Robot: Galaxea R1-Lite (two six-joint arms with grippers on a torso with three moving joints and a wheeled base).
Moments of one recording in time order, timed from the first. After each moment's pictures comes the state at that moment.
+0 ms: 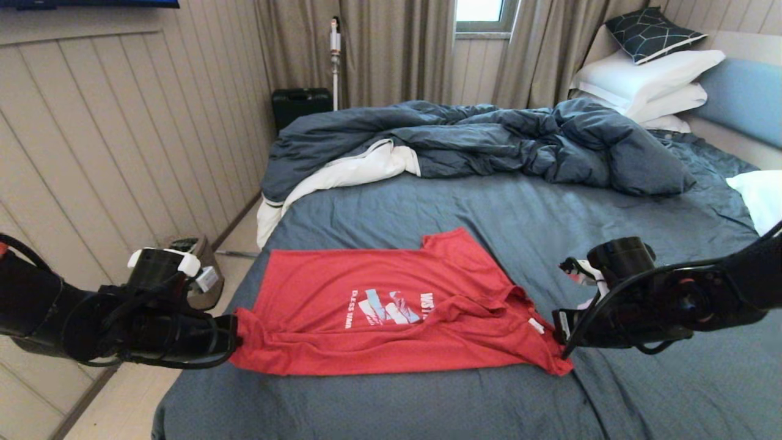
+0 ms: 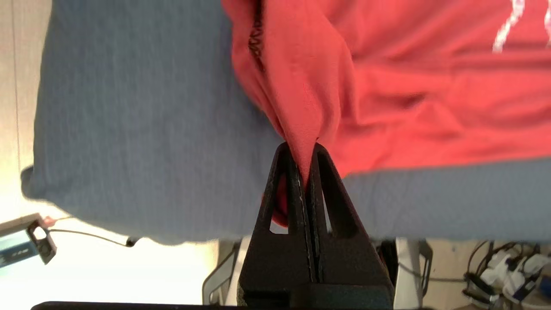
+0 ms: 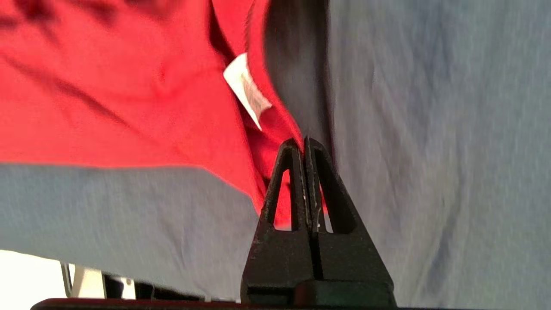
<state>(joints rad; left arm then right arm) -0.14 1.88 -0.73 -0.20 -0.20 -0.25 0.06 1.90 -0.89 -0.07 0.08 0.13</state>
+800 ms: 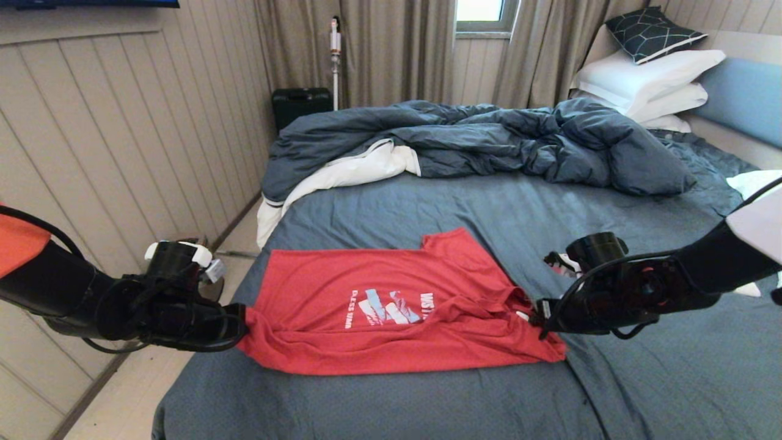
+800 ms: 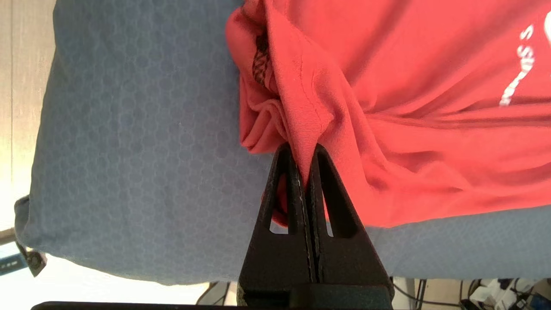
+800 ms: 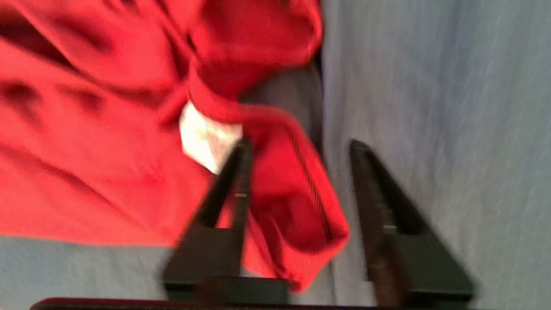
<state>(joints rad) -0.13 1.97 -0.82 -0.20 -0.20 -0.27 0.06 2.04 -1.01 -0.07 0.08 0.12</state>
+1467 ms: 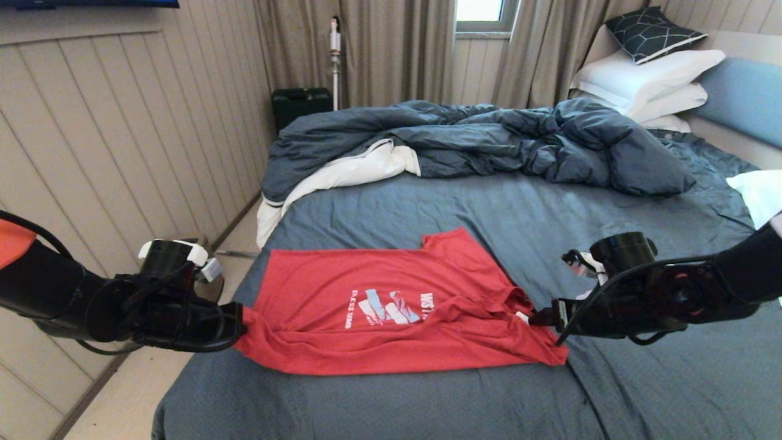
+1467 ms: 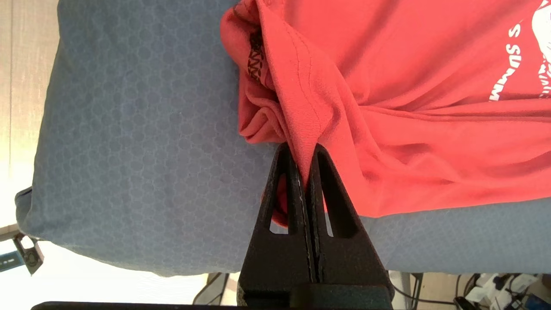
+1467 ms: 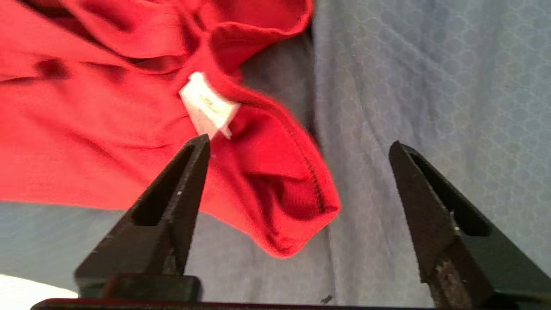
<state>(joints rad) -0.13 1.93 -0.81 -0.19 -0.20 -0.28 0.03 1.94 -0.92 -0.12 0.15 0.13</state>
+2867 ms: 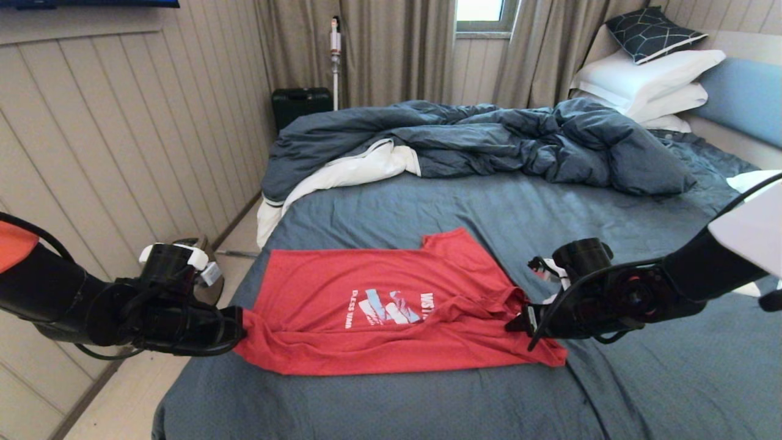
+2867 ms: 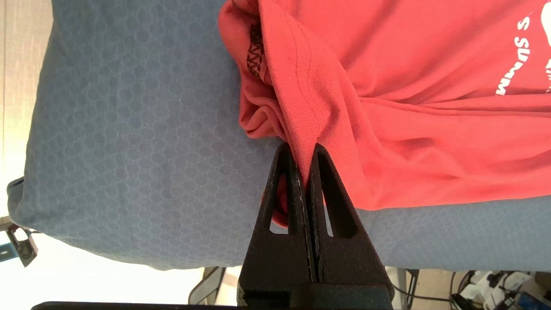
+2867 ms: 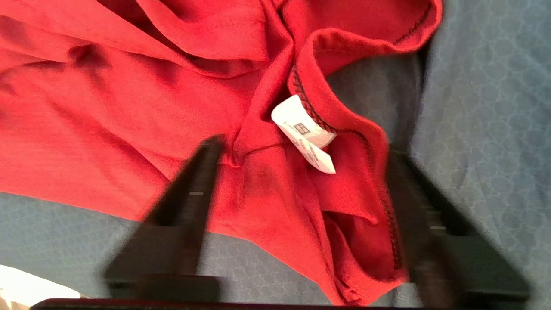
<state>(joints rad) -0.13 1.94 -0.79 -0.20 -0.20 -0.30 0.12 2.05 -0.99 -0.12 0.16 0.12</state>
